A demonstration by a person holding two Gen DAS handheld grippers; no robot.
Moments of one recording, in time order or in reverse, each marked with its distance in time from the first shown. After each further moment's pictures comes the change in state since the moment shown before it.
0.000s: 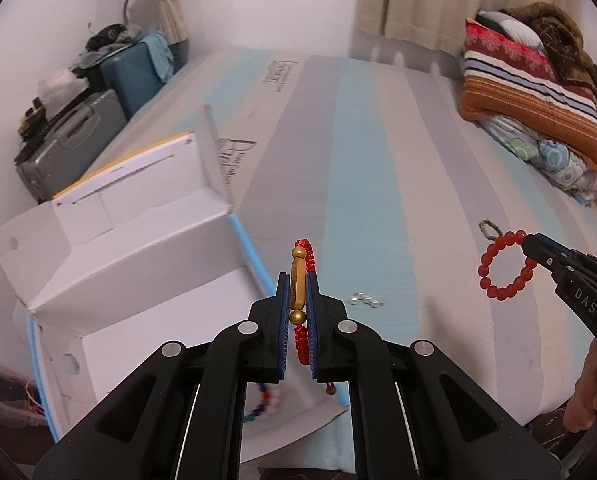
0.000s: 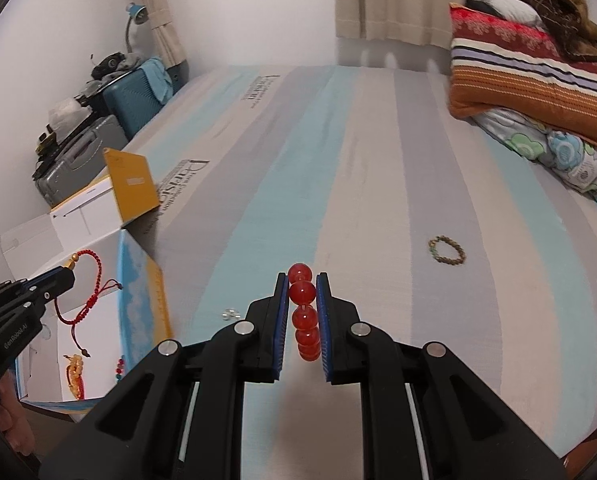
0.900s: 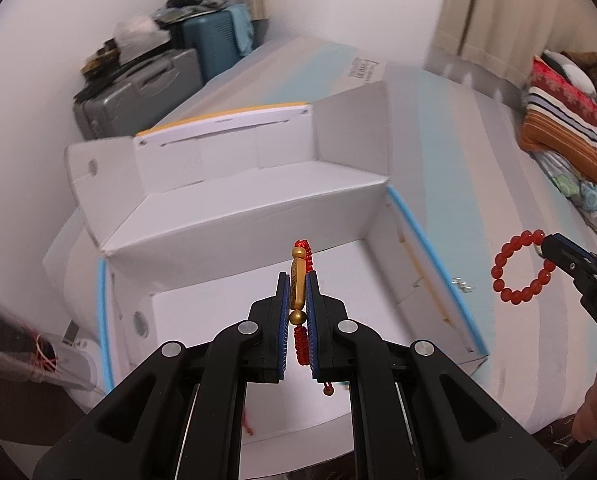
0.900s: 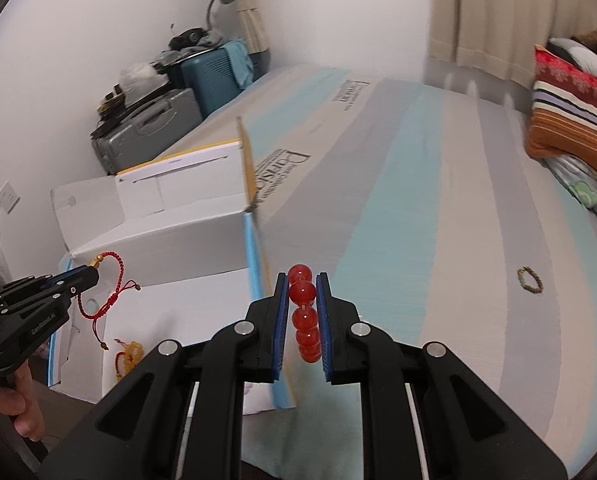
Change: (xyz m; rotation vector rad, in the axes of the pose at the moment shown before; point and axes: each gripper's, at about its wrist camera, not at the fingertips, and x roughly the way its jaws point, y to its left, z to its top) left arm -0.021 0.147 -0.051 -0.179 0.021 0.096; right arm -0.005 0.149 -0.013 -0.174 -0.014 0.142
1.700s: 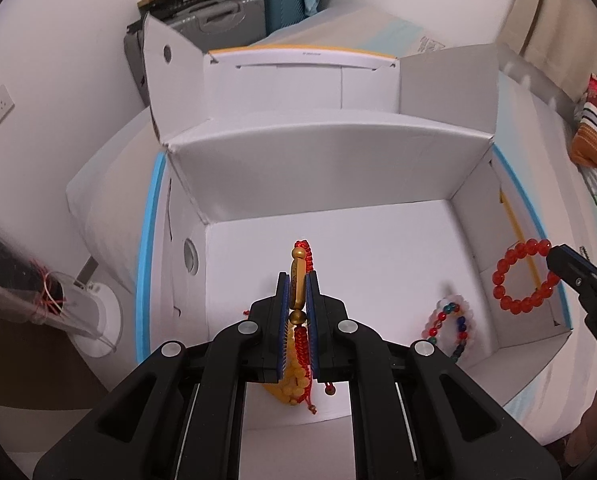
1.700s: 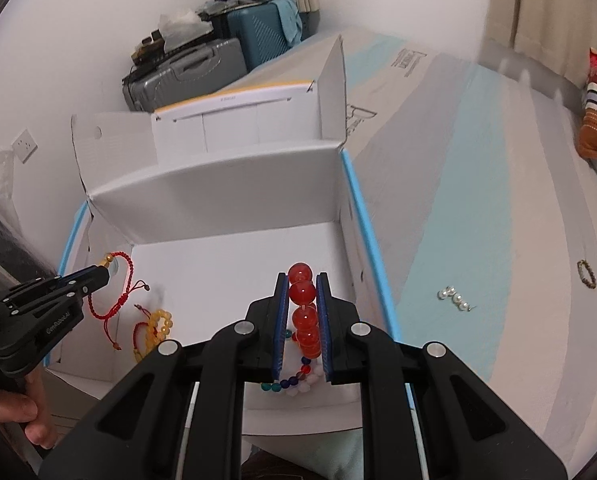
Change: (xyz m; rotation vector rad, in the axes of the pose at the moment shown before) left arm 0.044 0.077 -0.053 -0.145 0.102 0.096; right arm 0.063 0.084 -0.038 -0.092 0.116 0.082
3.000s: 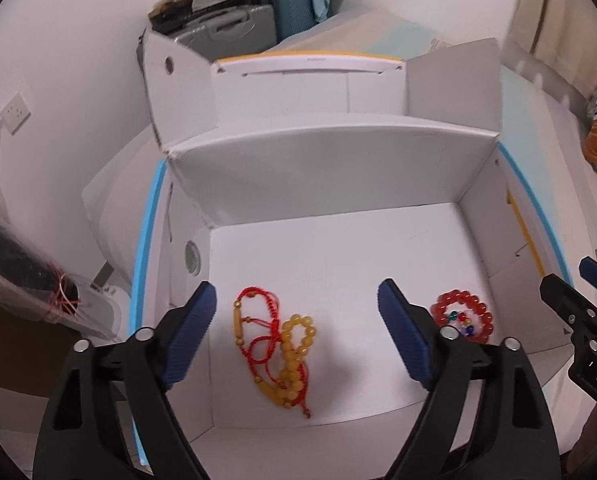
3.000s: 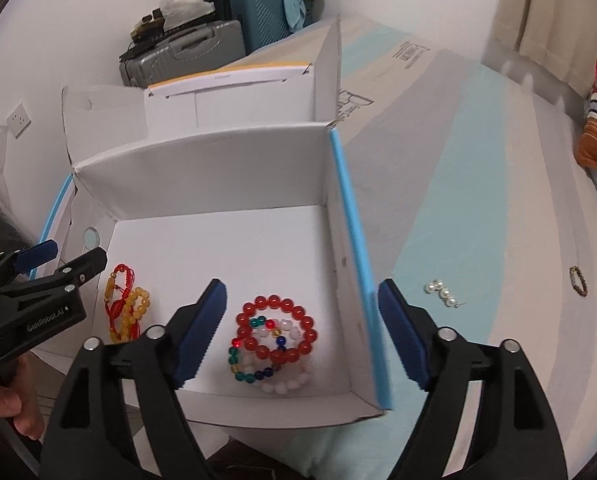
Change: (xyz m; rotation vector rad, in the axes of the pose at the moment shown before) left arm -0.006 -0.027 -0.003 0.010 -0.044 0.078; right arm 0.010 -0.010 -0.005 -0.051 0.030 -0.042
